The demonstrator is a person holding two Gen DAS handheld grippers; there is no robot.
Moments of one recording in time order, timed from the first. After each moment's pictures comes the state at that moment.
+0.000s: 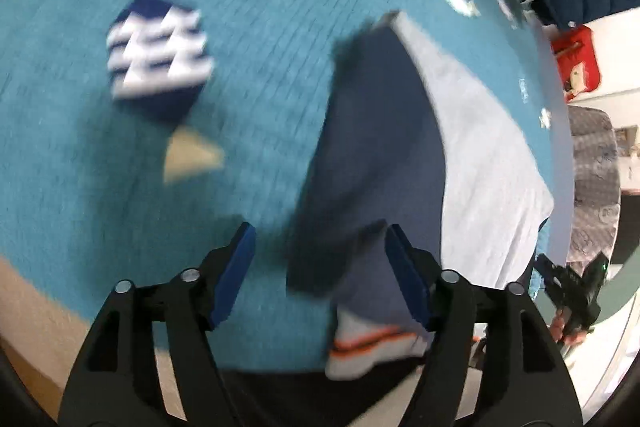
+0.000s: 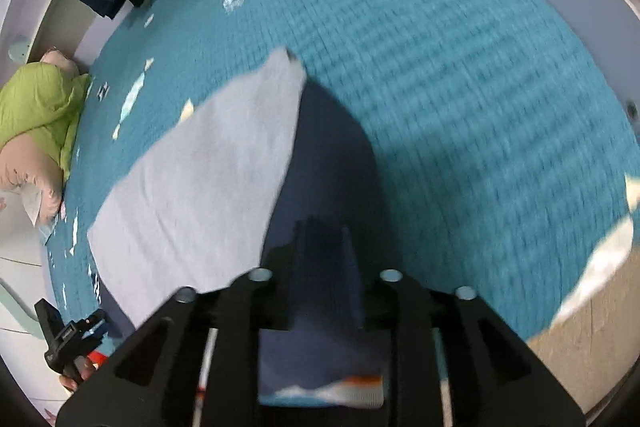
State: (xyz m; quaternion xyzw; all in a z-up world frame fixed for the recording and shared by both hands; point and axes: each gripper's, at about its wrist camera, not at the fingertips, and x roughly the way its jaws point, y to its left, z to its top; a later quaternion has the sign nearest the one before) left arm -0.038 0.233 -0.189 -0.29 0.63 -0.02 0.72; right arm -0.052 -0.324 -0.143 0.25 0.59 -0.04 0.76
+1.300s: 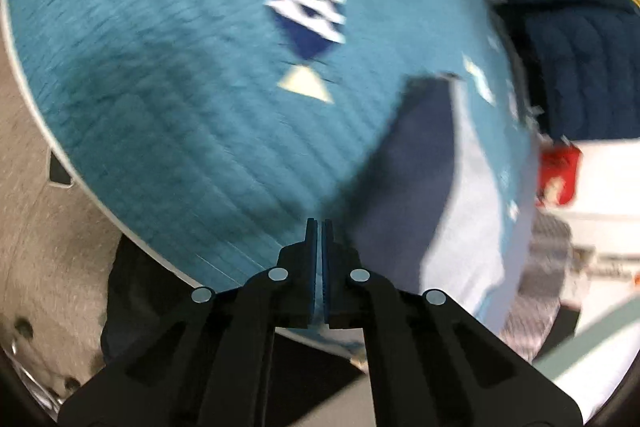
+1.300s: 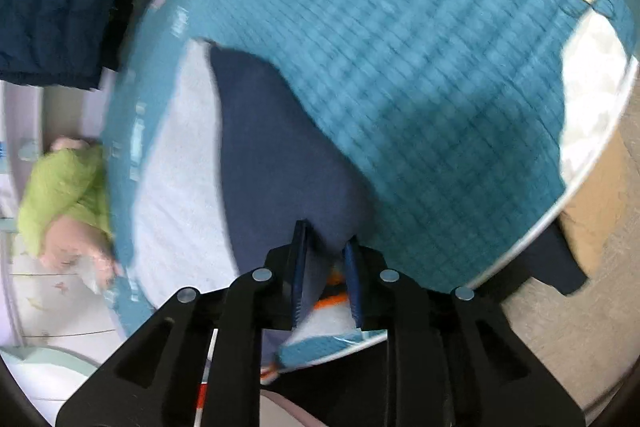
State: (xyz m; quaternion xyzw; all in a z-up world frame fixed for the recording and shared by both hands) left arm -0.116 0.277 -0.195 -0.47 0.55 0.03 0.70; right arm -0.162 -0.395 -0.147 0.45 0.55 -0.05 0.70
